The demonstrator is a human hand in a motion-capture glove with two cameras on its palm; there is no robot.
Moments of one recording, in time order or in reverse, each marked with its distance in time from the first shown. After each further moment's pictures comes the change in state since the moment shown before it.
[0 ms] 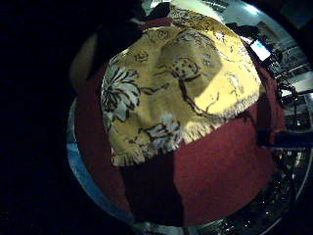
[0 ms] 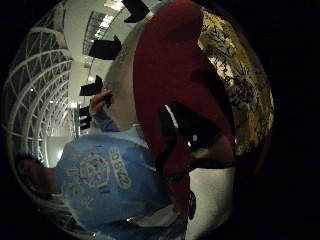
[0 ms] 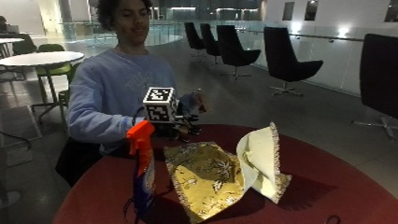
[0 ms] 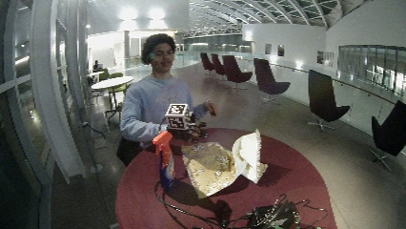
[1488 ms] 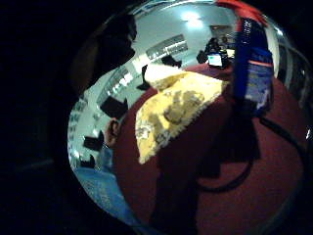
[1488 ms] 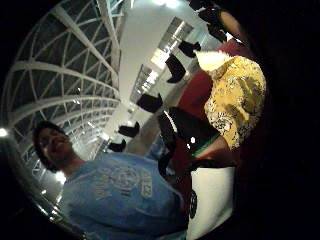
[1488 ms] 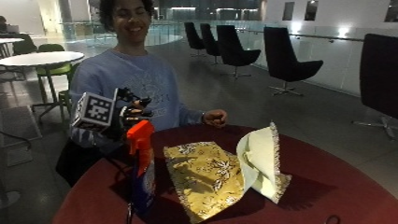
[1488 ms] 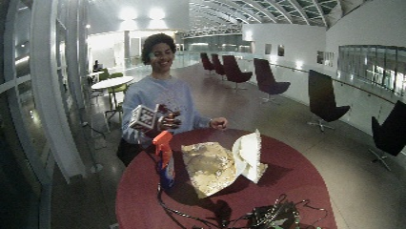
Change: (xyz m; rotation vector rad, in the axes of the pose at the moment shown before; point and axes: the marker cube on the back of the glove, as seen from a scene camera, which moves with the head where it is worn) arm 0.060 0.096 -0.077 0.824 -0.502 0.250
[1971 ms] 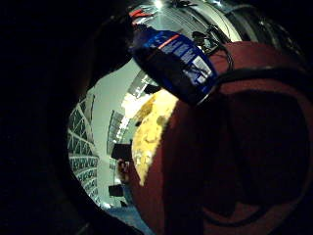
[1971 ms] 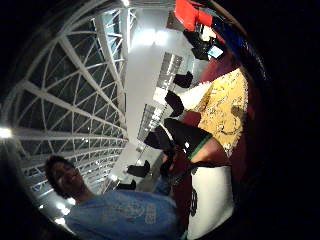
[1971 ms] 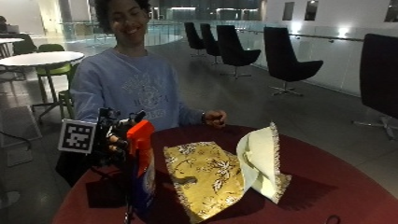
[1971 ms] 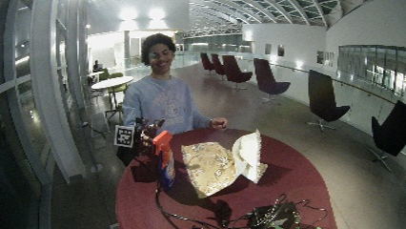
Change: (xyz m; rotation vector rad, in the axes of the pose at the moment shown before) arm 0.068 -0.008 -0.028 0.155 -0.044 0.180
